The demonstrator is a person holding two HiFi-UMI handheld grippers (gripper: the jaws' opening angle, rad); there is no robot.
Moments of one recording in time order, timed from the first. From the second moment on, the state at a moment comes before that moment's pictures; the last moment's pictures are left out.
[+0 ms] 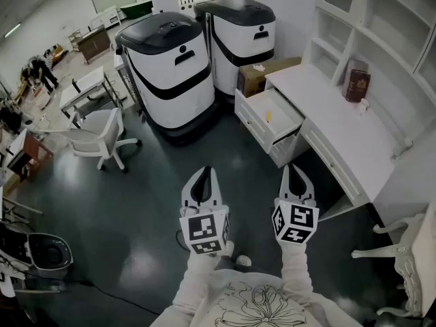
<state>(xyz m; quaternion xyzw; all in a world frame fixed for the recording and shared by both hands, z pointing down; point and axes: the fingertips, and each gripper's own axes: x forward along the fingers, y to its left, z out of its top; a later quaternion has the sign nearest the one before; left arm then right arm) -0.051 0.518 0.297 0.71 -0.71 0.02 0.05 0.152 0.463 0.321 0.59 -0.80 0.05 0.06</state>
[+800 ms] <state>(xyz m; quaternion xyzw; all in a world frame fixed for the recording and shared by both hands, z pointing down) -0.079 0.490 0.302 0.71 -0.70 0.02 0.06 0.129 0.437 0.324 0.61 -0.79 0.05 0.06</state>
